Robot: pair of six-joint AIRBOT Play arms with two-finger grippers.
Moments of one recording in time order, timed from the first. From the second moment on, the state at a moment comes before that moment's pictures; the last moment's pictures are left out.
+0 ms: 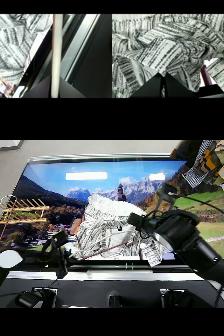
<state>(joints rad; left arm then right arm) -0.36 -0.66 0.63 0.98 -1.24 -0.77 0.73 -0.99 1.21 -1.88 1.26 2.69</state>
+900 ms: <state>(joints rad) -0.44 -0.88 0.71 0.81 -1.03 -0.59 0.73 -1.04 1.42 -1.79 1.43 2.48</state>
